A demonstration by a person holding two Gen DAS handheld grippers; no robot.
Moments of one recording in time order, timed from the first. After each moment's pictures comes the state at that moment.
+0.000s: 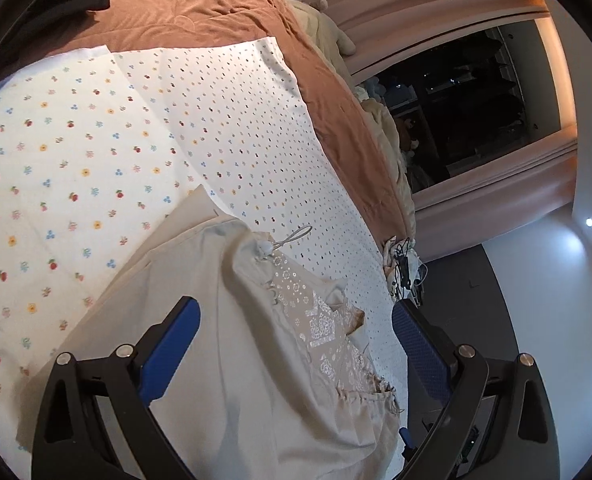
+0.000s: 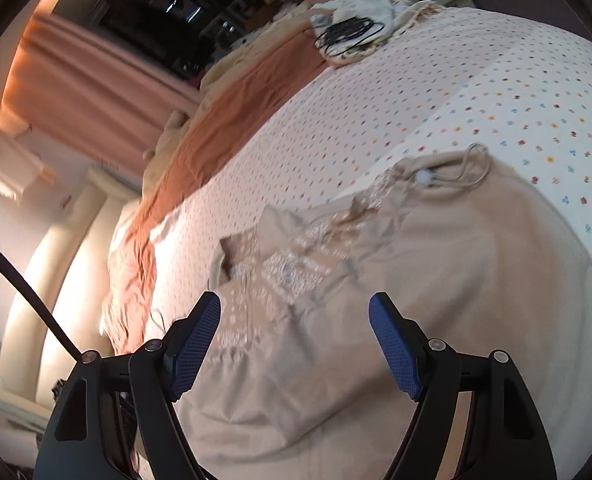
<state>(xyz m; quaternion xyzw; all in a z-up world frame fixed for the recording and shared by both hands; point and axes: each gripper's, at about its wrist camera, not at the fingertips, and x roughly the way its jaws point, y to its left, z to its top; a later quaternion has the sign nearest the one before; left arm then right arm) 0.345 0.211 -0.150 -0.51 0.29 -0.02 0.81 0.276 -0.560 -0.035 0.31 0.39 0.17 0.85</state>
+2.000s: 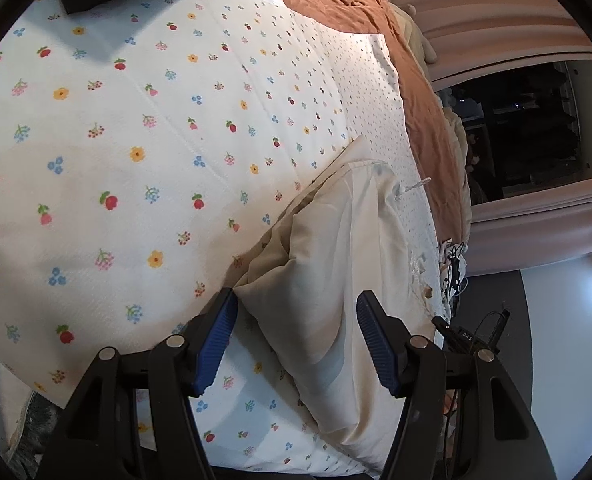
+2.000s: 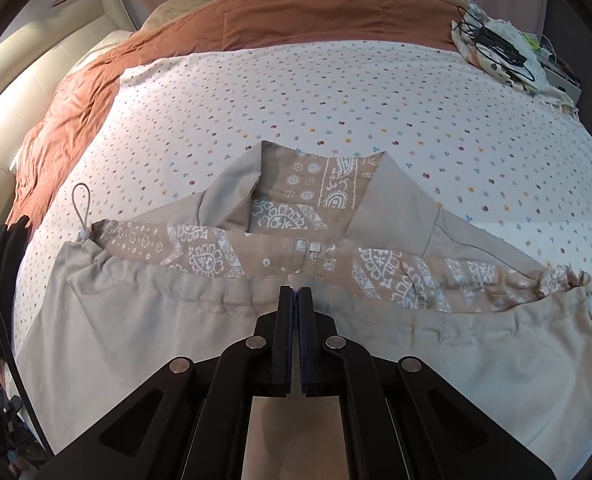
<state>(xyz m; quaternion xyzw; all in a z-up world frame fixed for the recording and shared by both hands) 0.242 0.224 -0.250 -0.55 0.35 0.07 0.75 0.397 -0.305 -0.058 -0.01 0.47 0.19 0.86</state>
